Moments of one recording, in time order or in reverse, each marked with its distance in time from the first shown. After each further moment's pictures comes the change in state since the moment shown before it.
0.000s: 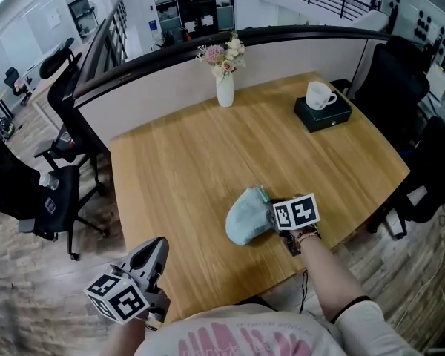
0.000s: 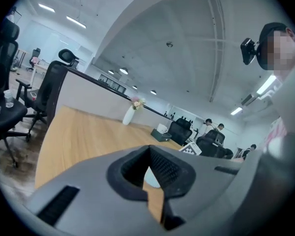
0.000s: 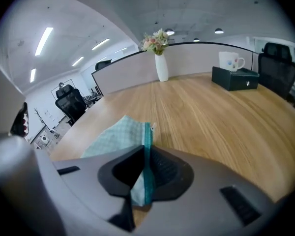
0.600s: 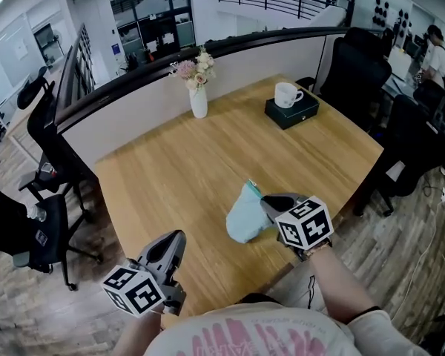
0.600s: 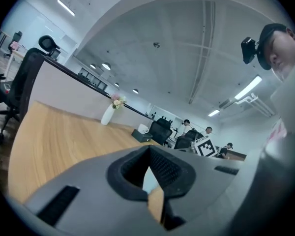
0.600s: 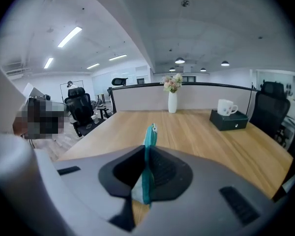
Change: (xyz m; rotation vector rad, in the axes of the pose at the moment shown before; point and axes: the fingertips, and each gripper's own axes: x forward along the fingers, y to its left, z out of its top) left arm 0.020 -0.033 0.011 0.028 0.007 -0.255; right arm -0.121 0.077 0.033 -0.193 -0.242 -0.053
